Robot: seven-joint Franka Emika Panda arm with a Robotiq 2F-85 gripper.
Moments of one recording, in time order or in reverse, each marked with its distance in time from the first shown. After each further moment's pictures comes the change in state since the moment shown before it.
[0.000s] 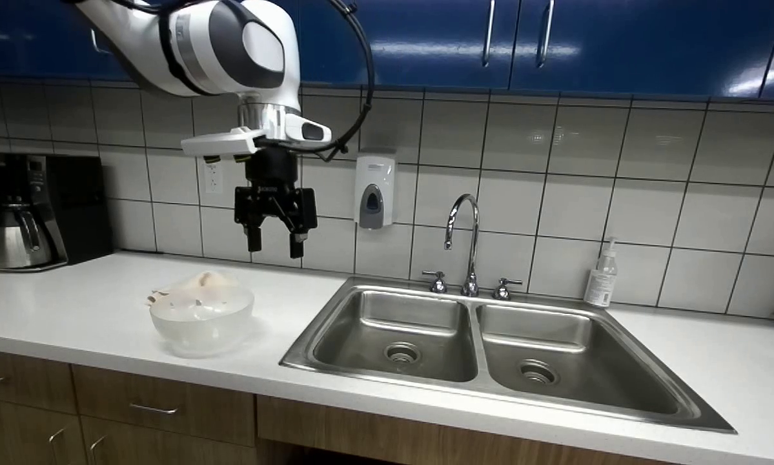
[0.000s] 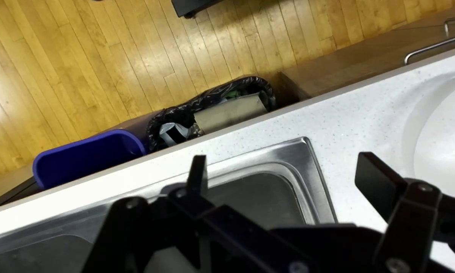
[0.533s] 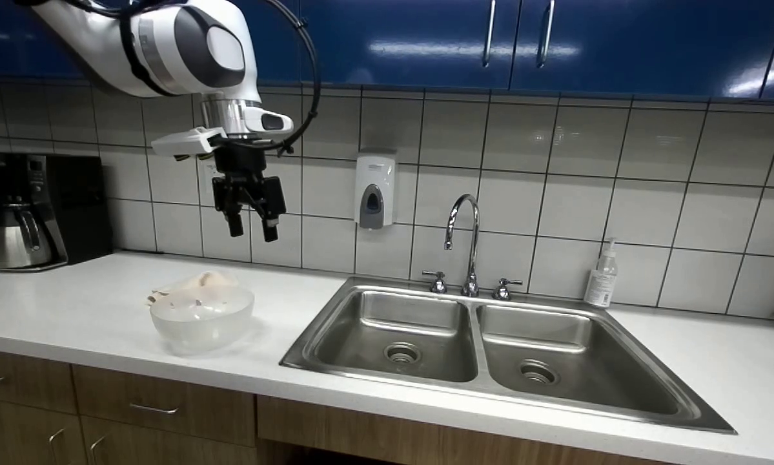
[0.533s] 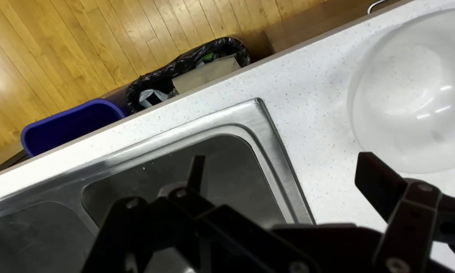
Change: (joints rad) arm 0.040 0.012 0.120 0.010 -0.007 0.118 0.217
